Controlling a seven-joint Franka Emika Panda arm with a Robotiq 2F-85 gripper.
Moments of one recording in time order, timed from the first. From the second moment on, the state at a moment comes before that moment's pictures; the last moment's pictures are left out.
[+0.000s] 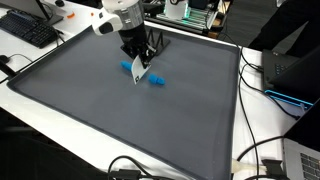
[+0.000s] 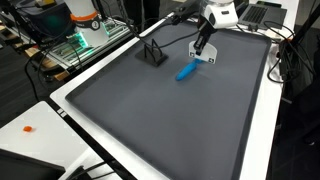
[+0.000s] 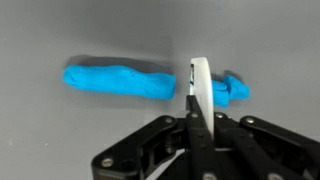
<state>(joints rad) 0.08 0.48 0.06 -1.84 0.09 2.22 0.02</state>
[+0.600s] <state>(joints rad) 0.07 0.46 0.02 -1.84 0.03 2.21 0.02</state>
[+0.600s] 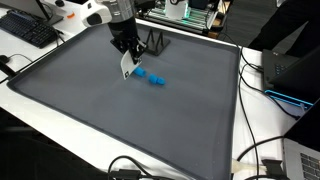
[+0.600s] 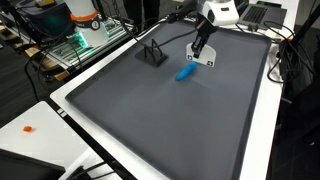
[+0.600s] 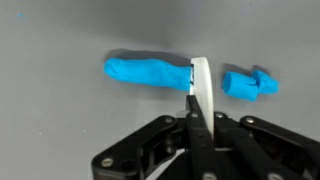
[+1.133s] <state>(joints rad) 0.06 0.47 0.02 -1.87 0.02 2.21 0.02</state>
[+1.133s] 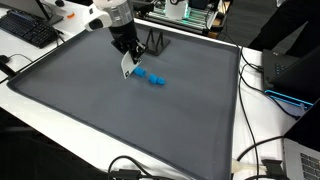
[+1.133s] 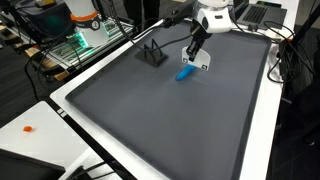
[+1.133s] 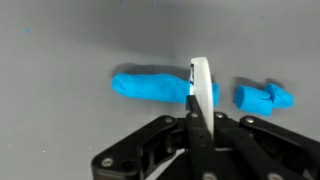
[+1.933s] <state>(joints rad) 0.06 0.49 0.02 -1.89 0.02 2.21 0.02</state>
